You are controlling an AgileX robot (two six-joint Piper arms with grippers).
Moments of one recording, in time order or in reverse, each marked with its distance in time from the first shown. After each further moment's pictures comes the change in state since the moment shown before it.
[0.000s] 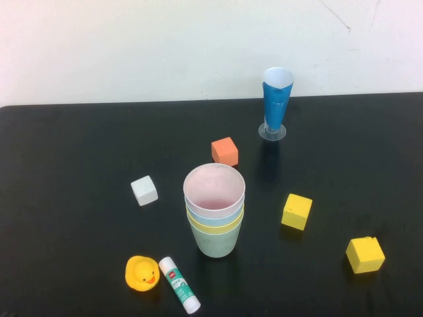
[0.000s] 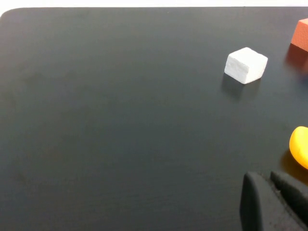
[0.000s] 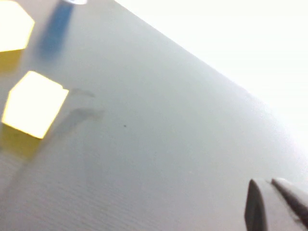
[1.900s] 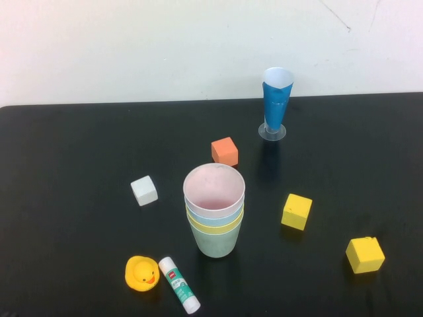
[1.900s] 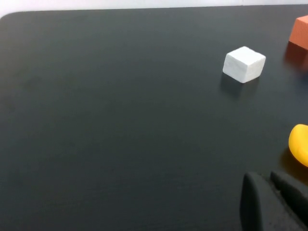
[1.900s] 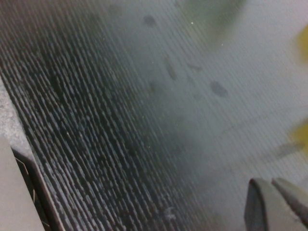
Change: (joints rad) right arm 0.654 0.491 -0.183 0.068 0.206 0.051; left arm 0.000 0.000 0.000 -0.007 -0.002 0.033
